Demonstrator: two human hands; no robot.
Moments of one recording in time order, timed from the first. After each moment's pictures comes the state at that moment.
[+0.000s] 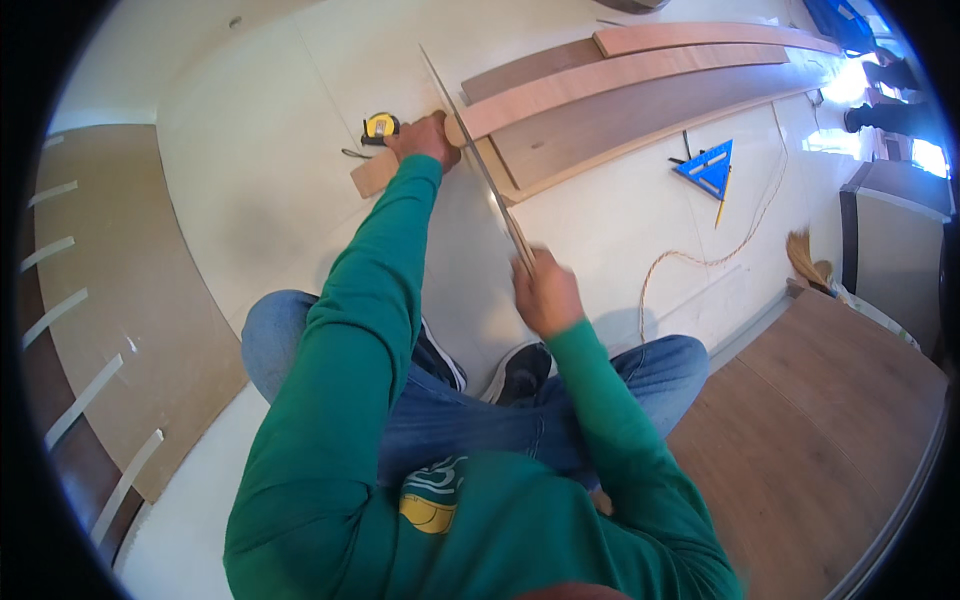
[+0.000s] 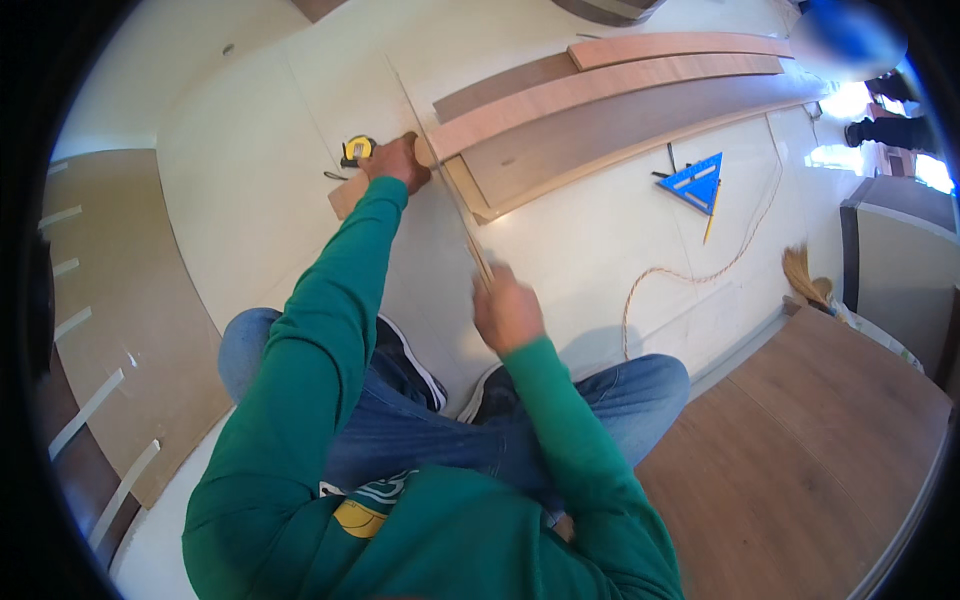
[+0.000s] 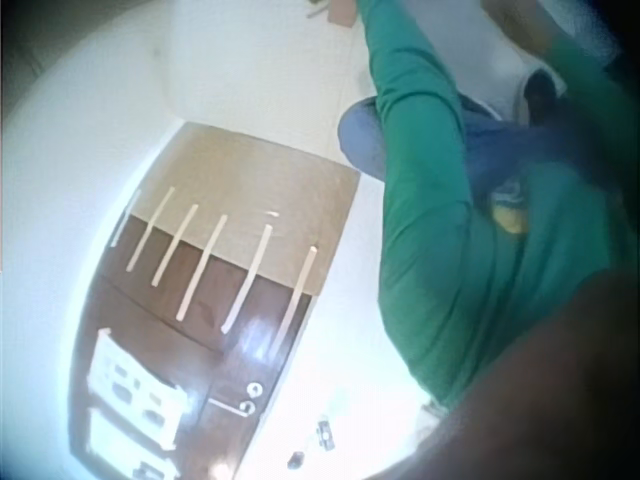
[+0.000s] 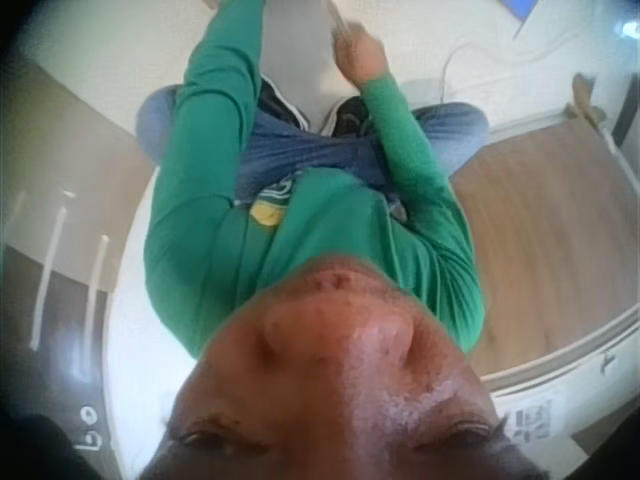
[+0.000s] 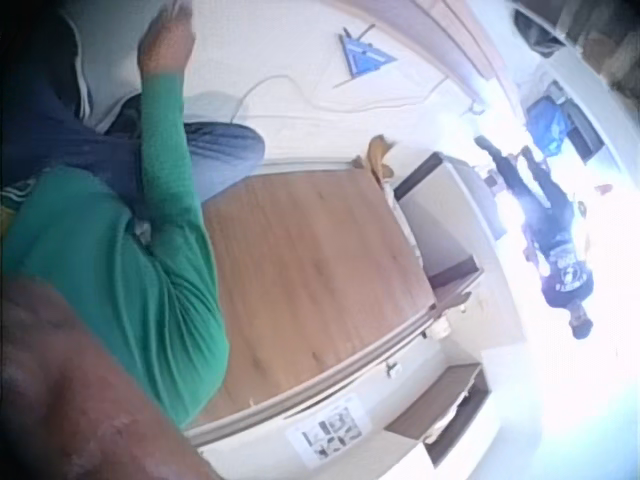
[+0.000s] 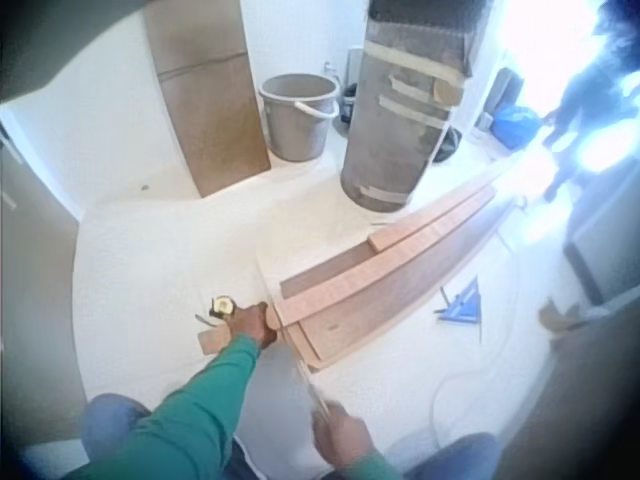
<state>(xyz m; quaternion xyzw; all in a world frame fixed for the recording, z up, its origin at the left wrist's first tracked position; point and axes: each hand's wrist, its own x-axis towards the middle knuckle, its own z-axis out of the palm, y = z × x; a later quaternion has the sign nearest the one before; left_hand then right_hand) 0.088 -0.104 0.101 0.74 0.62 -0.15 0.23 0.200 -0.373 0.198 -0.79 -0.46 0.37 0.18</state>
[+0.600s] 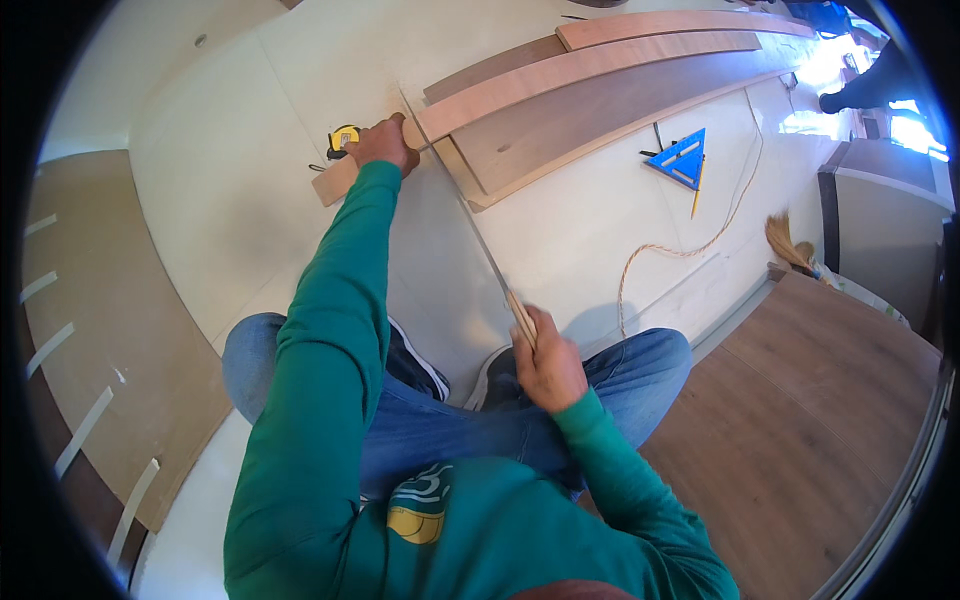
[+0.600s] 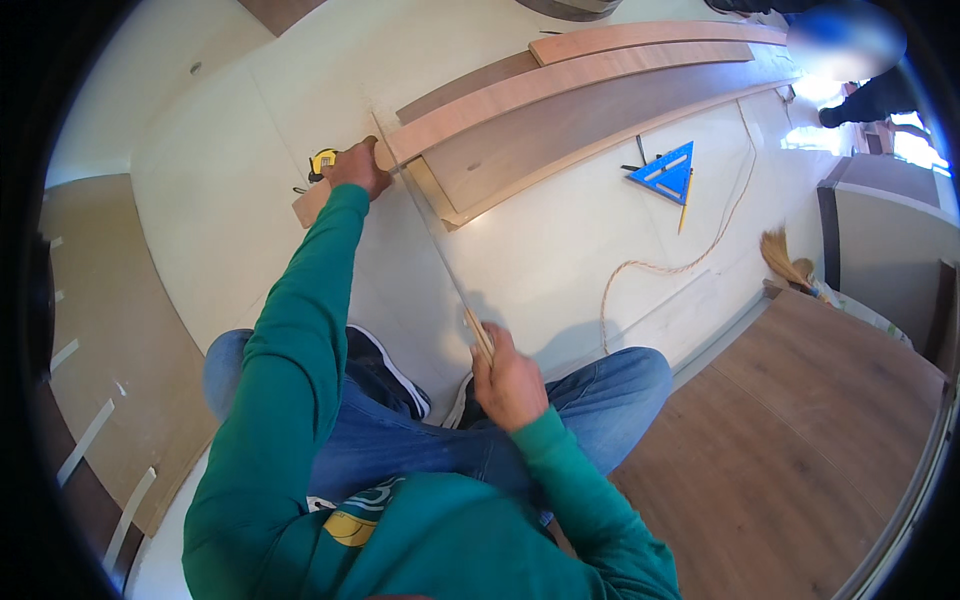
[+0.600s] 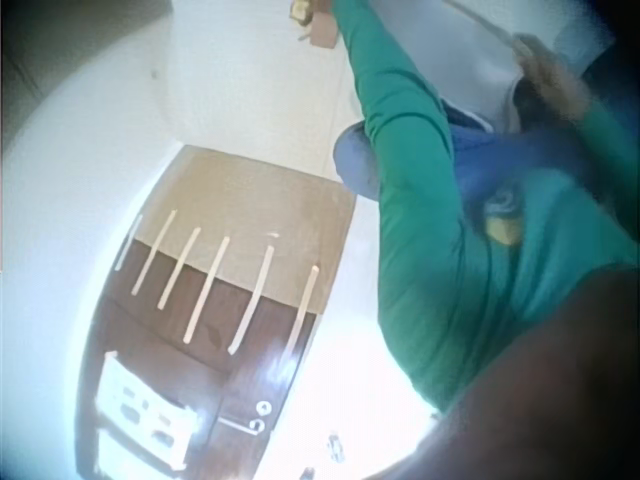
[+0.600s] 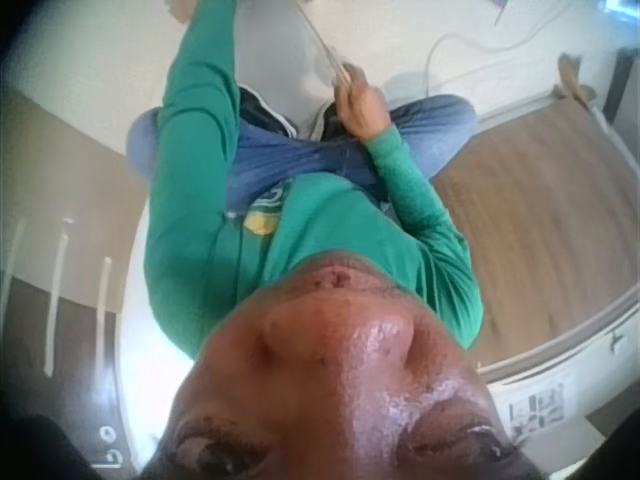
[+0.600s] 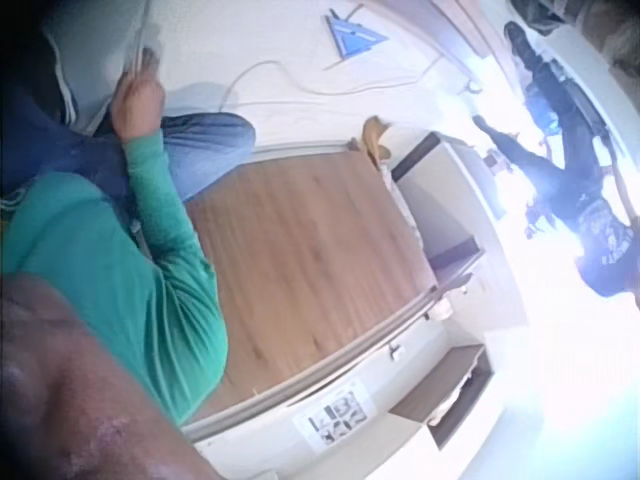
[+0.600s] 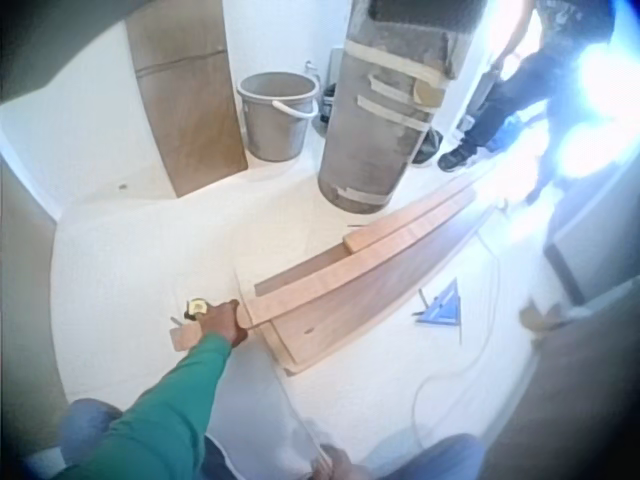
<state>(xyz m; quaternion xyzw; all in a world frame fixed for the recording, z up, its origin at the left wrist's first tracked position) 0.080 -0.090 0.104 0.75 0.61 -0.15 0.20 0.200 -0.432 0.262 -0.78 -0.42 0.41 0.23</state>
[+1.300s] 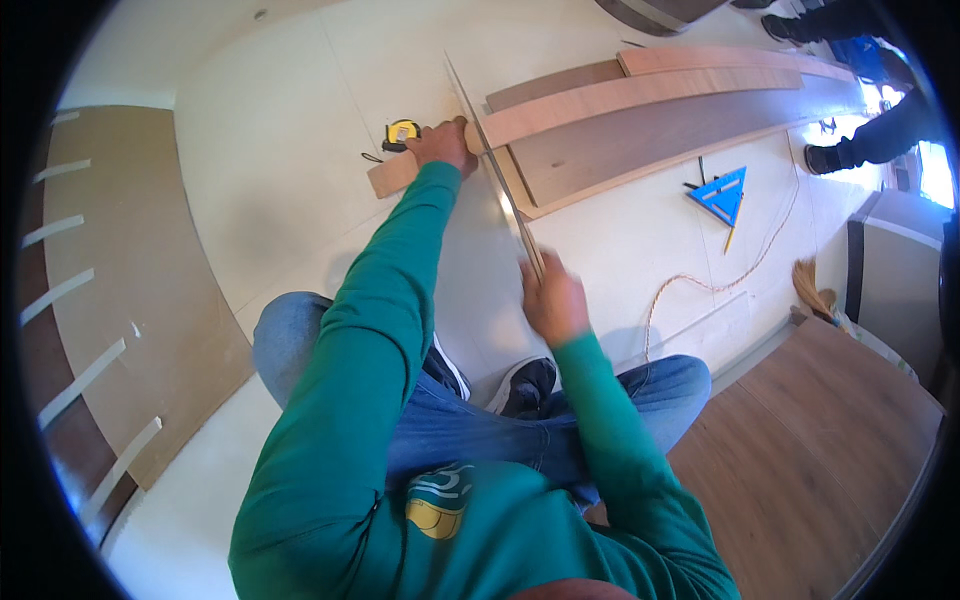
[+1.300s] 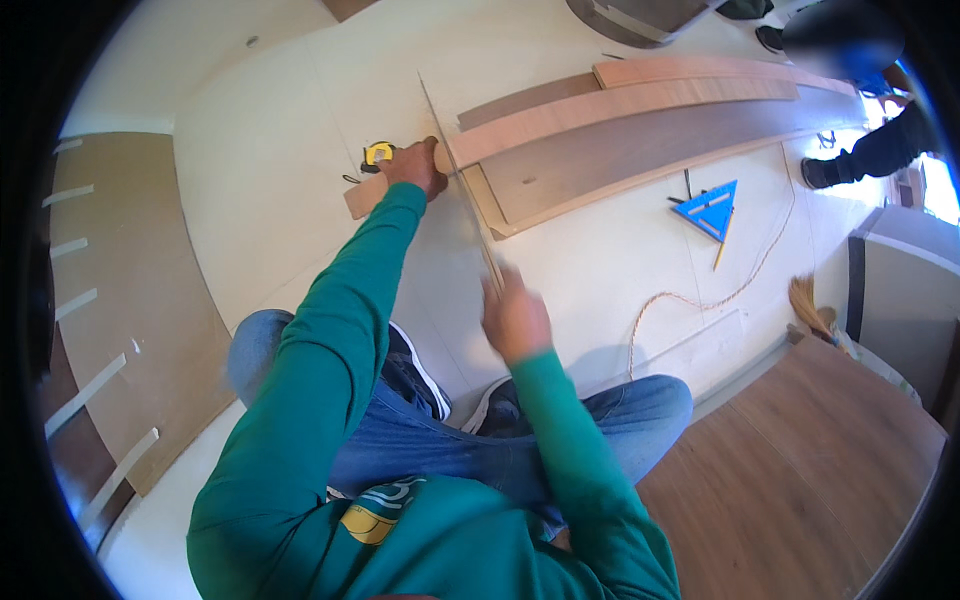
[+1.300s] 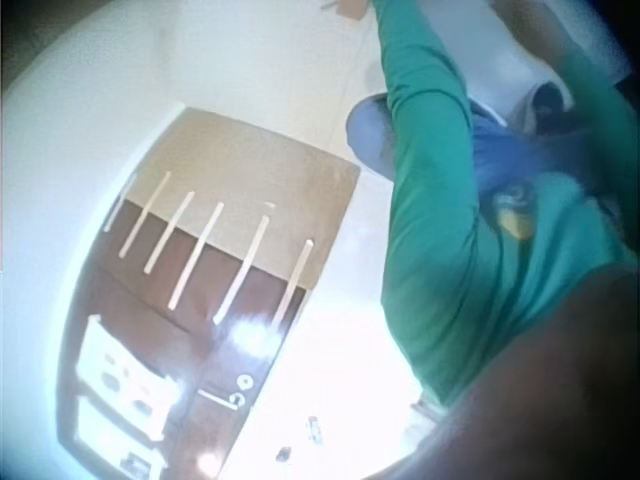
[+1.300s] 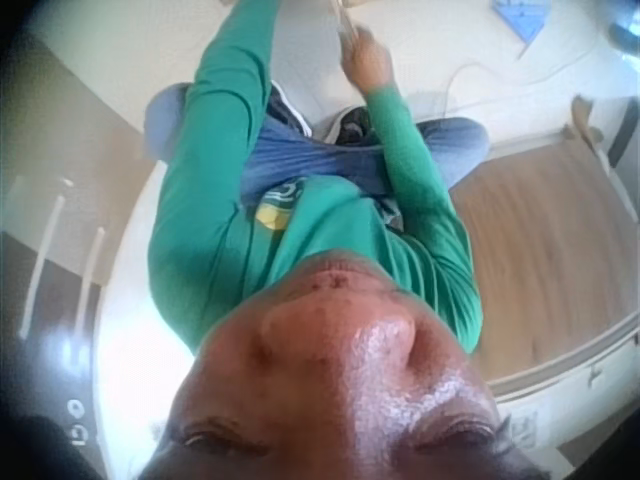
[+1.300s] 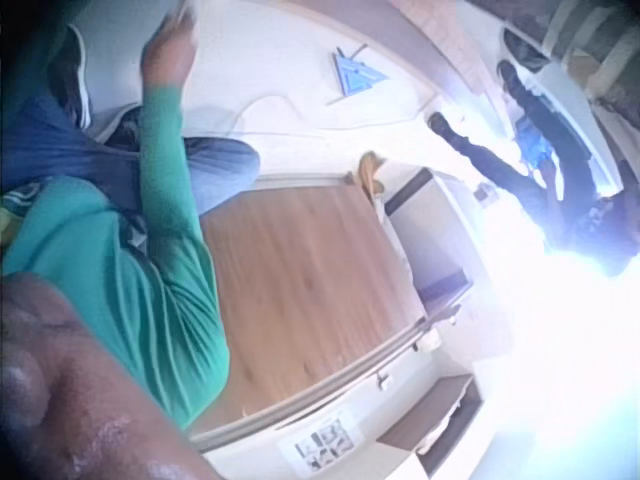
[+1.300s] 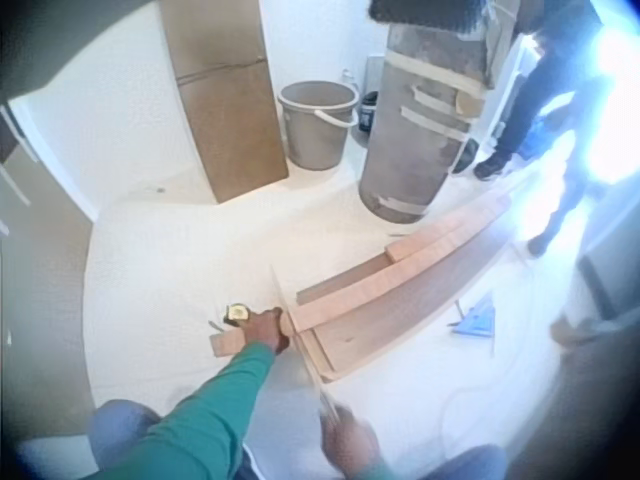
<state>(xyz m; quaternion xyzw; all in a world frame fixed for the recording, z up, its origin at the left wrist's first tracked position) 0.083 -0.097 0.102 0.75 0.62 -0.13 0.21 0.191 -0.352 0.201 -0.80 -0.45 0.34 0.18</state>
